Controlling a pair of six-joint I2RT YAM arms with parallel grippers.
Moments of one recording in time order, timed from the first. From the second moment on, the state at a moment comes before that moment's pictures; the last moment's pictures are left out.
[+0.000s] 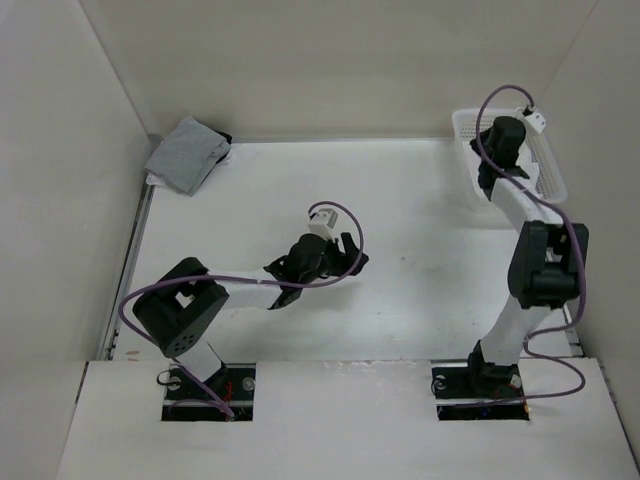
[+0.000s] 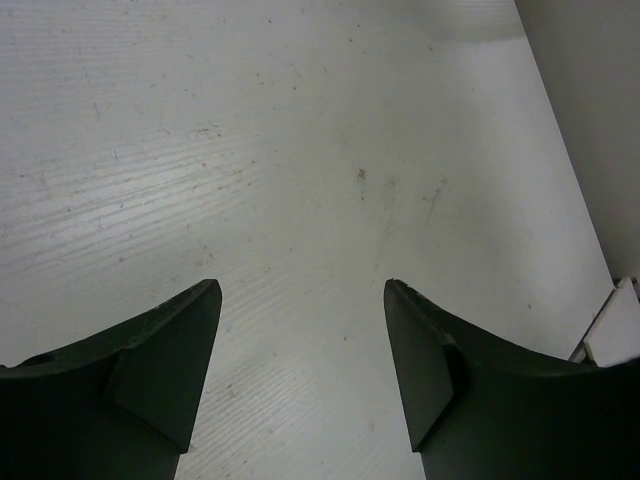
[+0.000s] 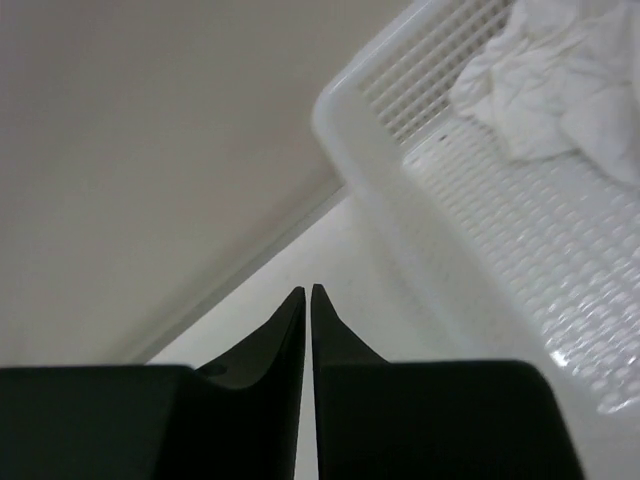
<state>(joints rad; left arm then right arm) -0.84 1.60 0.65 0.60 -0.05 -0.70 -0.02 1.73 1.27 0.25 0.27 0.65</state>
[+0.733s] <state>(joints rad) -0.66 1.63 0.60 0.72 0.03 -0.77 -0.30 2.66 2.44 -0.34 0.33 0.58</state>
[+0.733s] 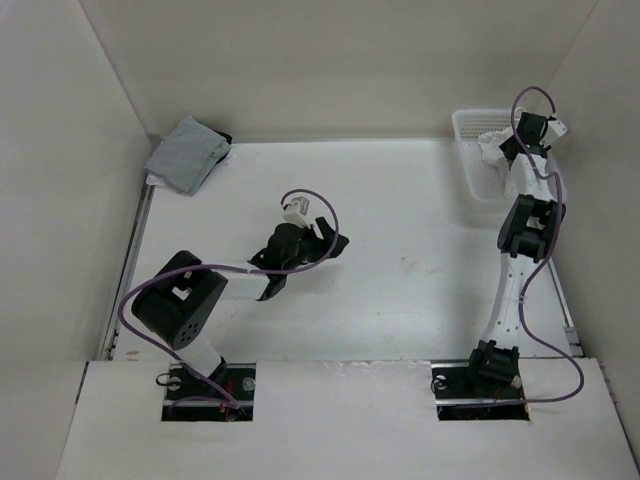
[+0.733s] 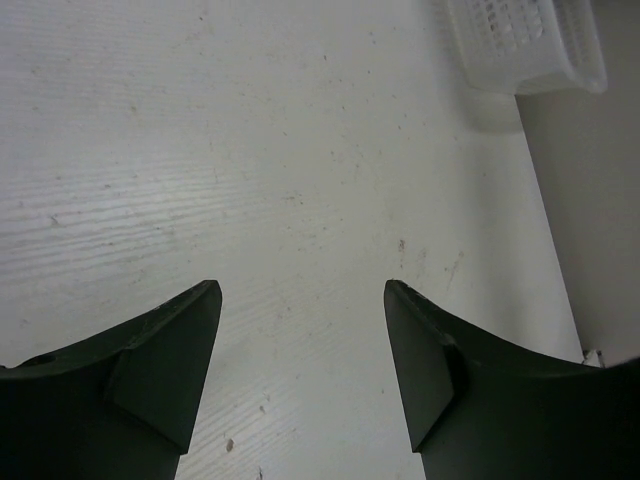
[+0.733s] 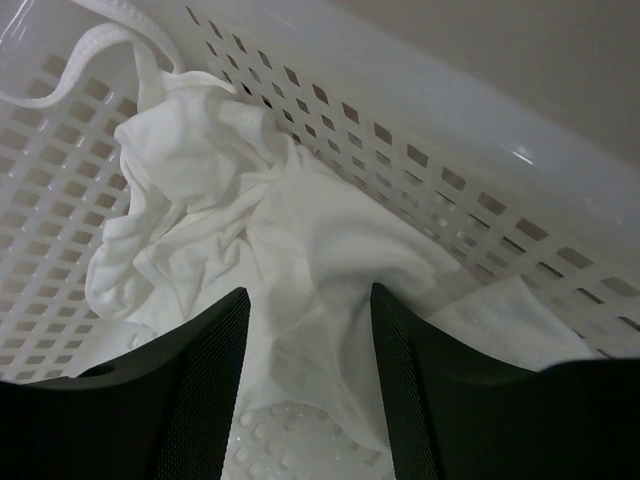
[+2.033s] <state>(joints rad) -0.32 1.16 0.40 0.69 0.03 -0.90 0.50 1.02 0.90 0.48 0.00 0.72</state>
